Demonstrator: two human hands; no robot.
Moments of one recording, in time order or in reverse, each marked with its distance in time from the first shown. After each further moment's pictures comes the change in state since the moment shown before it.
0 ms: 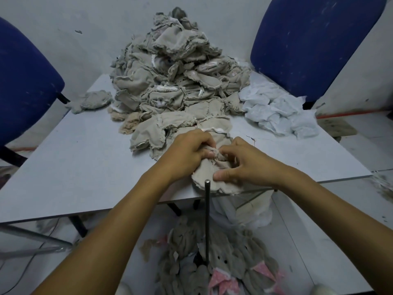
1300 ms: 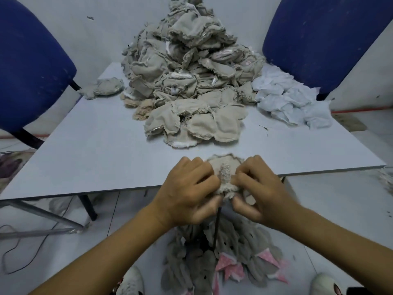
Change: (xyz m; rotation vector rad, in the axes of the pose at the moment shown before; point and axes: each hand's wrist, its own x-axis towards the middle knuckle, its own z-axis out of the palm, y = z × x) left_hand -0.101 -0.017 0.022 0.337 0.317 0.708; right_hand -0.059 -0.017 0.070 -0.236 0.566 -0.629
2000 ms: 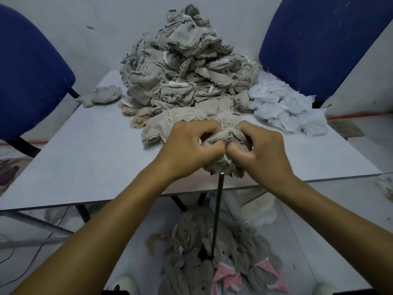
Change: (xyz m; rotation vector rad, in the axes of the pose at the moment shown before) left_hand 0.084 -0.025 -0.029 -0.292 -0.036 -0.516; right_hand 0.071 0.018 -0.025 0.117 0.159 0.481
